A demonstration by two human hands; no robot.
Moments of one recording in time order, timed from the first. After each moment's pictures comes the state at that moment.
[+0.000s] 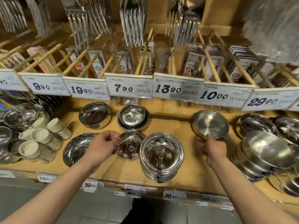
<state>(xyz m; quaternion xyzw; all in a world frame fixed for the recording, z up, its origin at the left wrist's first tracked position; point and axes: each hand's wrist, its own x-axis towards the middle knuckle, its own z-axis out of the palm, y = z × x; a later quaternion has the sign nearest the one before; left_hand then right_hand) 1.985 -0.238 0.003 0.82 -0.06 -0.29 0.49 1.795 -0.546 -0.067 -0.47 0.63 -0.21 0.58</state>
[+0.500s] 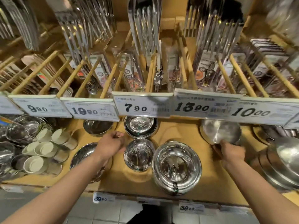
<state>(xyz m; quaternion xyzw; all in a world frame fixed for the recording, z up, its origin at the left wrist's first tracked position) 2.055 -0.258 -0.022 0.84 -0.03 -0.32 0.44 1.814 -0.560 -0.081 -0.37 0.68 -0.26 0.58</state>
